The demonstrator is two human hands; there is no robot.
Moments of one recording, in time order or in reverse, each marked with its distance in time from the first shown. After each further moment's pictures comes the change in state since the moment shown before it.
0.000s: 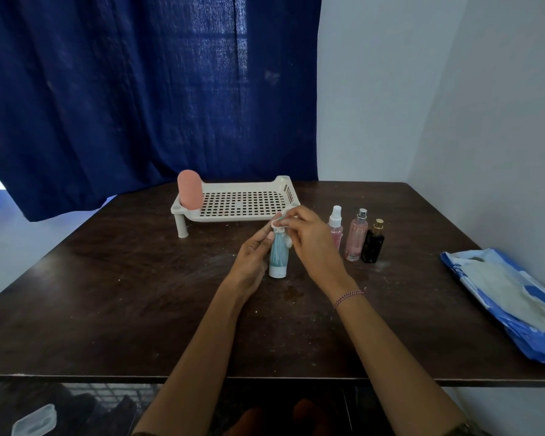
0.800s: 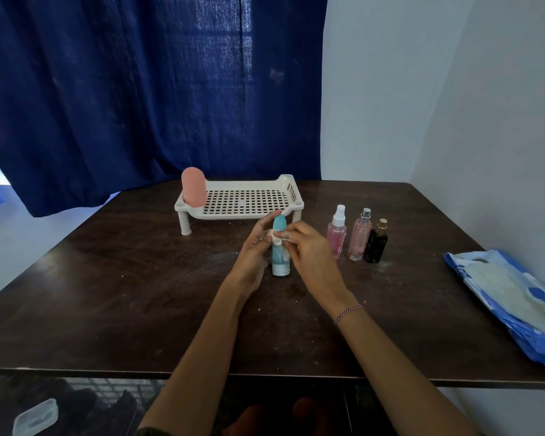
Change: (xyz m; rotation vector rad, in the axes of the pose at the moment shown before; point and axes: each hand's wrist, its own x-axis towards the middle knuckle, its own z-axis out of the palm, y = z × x) left_hand -0.003 0.008 0.002 0.017 0.050 -0.021; right_hand -0.018 -0.009 0.010 -0.026 0.007 -0.019
